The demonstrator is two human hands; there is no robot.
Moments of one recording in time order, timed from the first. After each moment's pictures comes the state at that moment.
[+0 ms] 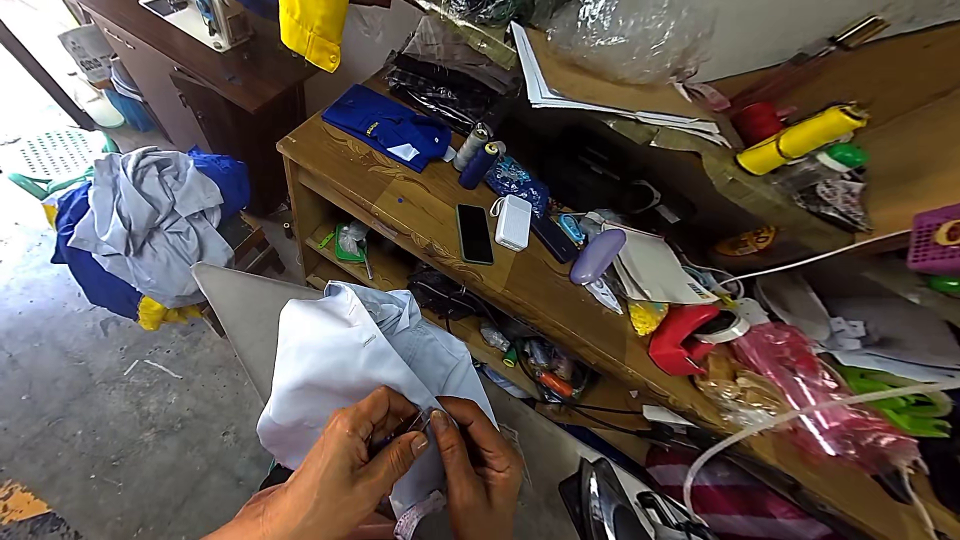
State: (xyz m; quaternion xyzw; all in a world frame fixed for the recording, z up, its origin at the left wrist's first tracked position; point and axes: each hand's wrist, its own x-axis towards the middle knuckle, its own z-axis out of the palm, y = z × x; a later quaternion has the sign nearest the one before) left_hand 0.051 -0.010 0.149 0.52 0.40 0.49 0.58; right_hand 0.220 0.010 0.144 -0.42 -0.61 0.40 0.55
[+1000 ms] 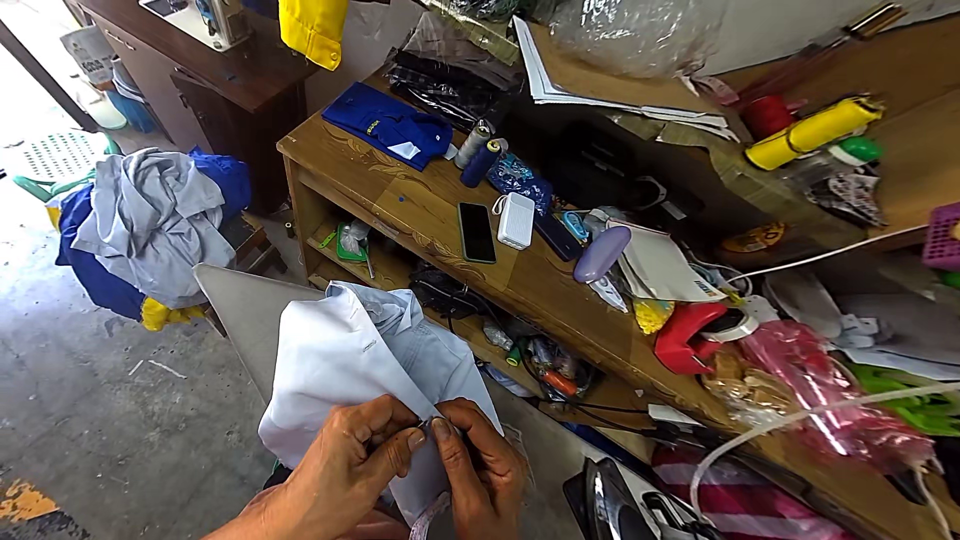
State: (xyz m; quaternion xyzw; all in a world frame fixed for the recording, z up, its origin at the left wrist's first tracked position) left_hand 0.049 -0.005 0.145 0.55 0.38 0.50 0.54; right_hand 0.224 0.011 0.145 -0.40 -0.63 0.40 0.53
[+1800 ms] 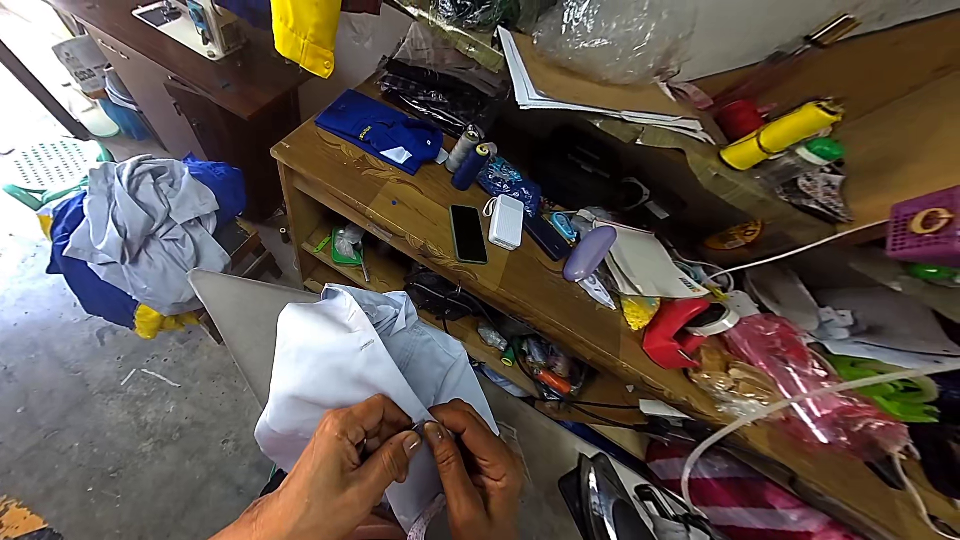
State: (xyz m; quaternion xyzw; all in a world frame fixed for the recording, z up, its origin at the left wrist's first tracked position) left_hand 0.050 -0.012 0.154 0.54 0.38 0.51 0.56; right_hand 0.225 0.006 0.152 -0.39 -0.65 0.39 0.53
